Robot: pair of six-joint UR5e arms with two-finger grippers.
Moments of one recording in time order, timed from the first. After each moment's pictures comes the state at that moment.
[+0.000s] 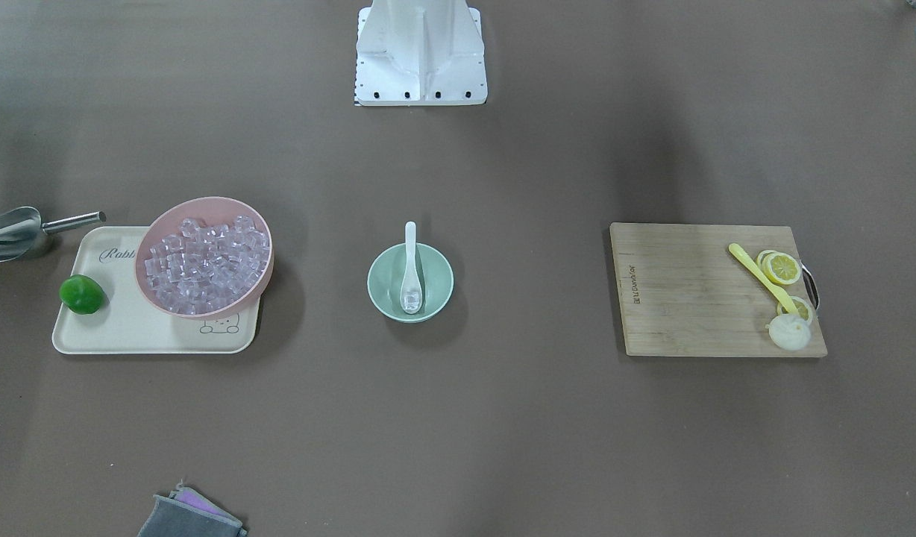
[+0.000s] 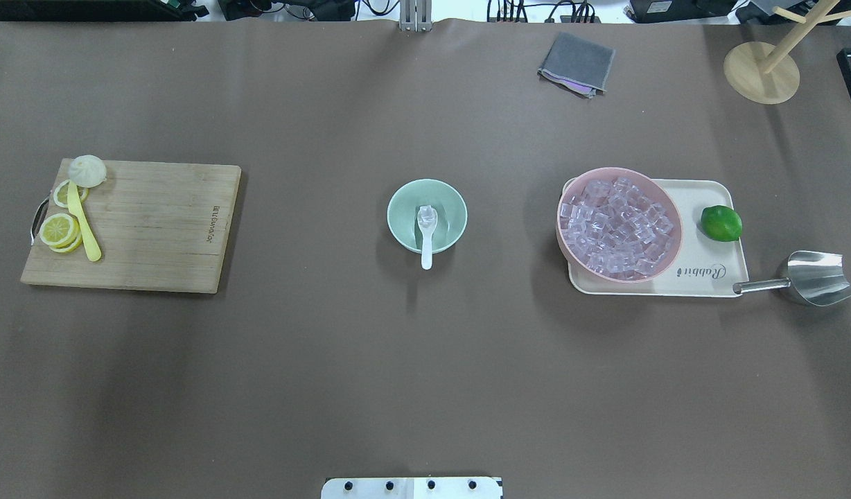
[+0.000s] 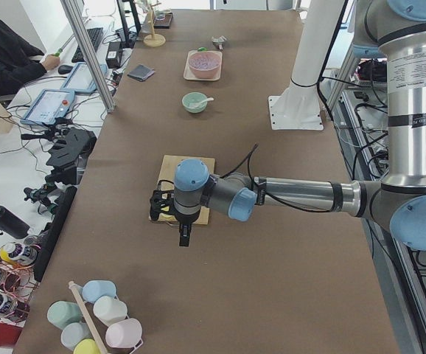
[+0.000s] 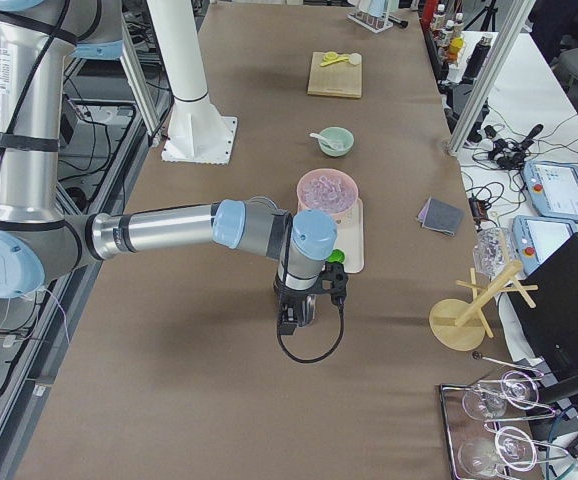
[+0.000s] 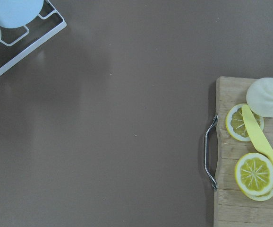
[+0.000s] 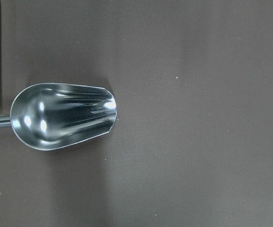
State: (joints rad) left arm -1.46 -1.45 -1.72 -1.88 -2.32 -0.35; right arm 1.57 -1.71 1.88 -1.97 2.31 -0.22
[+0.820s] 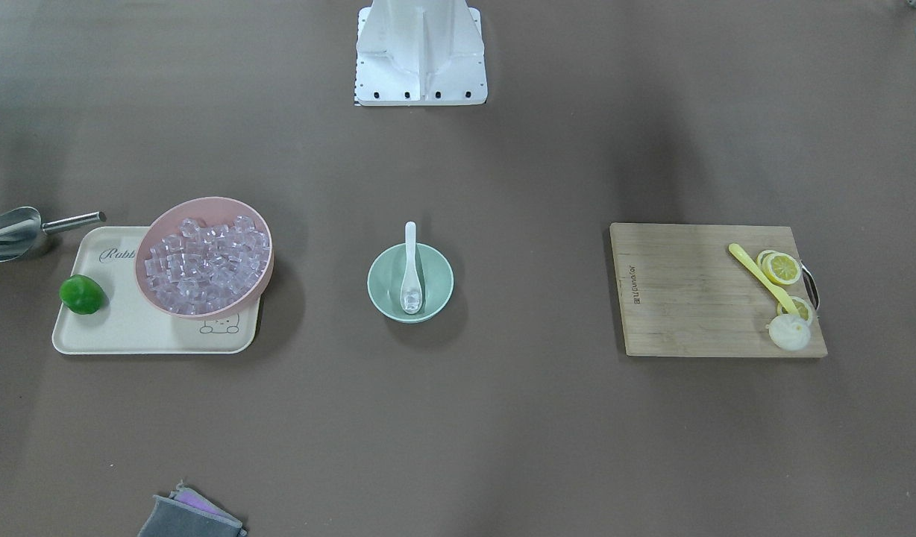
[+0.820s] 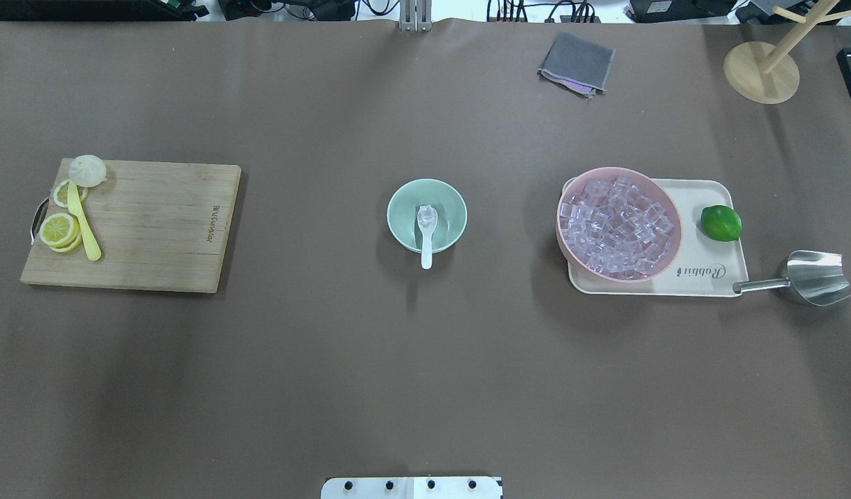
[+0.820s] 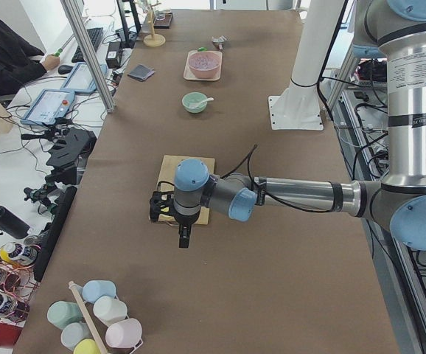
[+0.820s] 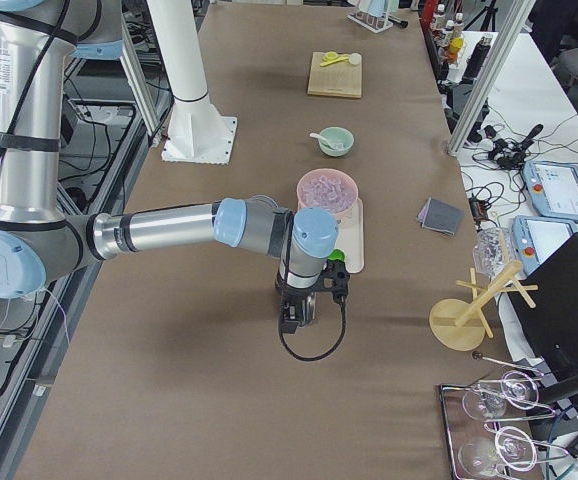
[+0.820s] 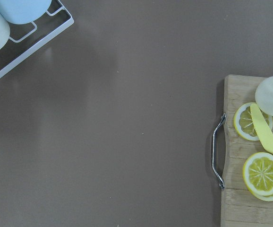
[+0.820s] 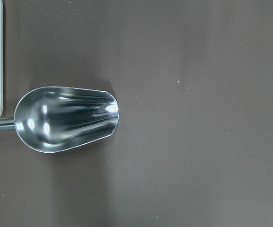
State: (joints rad) left arm -1.46 -1.45 -1.72 -1.87 -2.30 -0.35; right arm 1.57 -1.70 1.88 -1.97 2.32 -0.22
